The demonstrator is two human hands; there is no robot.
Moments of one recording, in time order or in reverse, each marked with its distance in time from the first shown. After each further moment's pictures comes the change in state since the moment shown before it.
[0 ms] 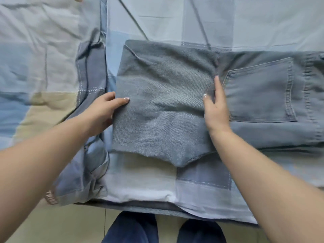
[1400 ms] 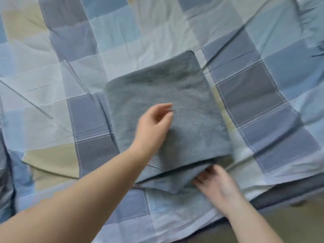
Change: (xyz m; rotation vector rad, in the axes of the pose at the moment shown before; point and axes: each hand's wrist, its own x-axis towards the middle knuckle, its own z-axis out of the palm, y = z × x) left_hand -0.052 0.032 0.396 0.359 -0.221 0.463; right_hand -0.103 0.096 -0.255 1.116 0.284 0.931
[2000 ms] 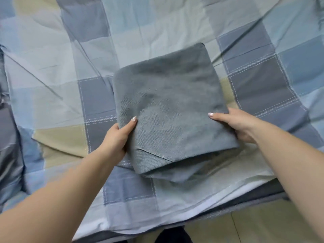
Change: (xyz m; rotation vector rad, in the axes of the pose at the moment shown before) left_hand -0.020 -0.079 -0.093 -0.385 0.121 -0.515; right_hand 0.021 -0.119 0.059 -1.009 -0.192 -0.233
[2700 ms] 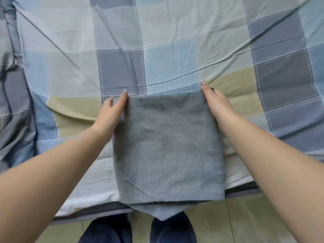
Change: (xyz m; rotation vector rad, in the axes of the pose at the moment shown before) left_hand 0.011 -0.003 -0.078 0.269 0.162 0.125; right_hand 0.016 -0.017 0.111 -0.318 0.309 -0.123
